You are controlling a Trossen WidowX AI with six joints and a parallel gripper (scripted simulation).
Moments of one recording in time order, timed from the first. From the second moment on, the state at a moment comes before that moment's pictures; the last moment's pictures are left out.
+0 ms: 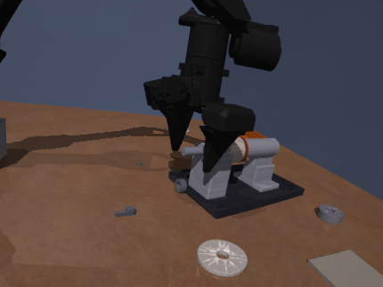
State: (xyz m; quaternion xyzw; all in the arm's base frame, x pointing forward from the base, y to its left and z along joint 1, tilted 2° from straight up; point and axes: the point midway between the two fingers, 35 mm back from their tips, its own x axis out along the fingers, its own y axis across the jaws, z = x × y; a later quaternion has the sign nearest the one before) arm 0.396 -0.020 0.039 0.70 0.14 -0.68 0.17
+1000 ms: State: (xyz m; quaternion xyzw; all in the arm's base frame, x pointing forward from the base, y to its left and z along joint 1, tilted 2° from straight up) arm 0.397 -0.021 0.022 0.70 0.14 -0.68 0.17
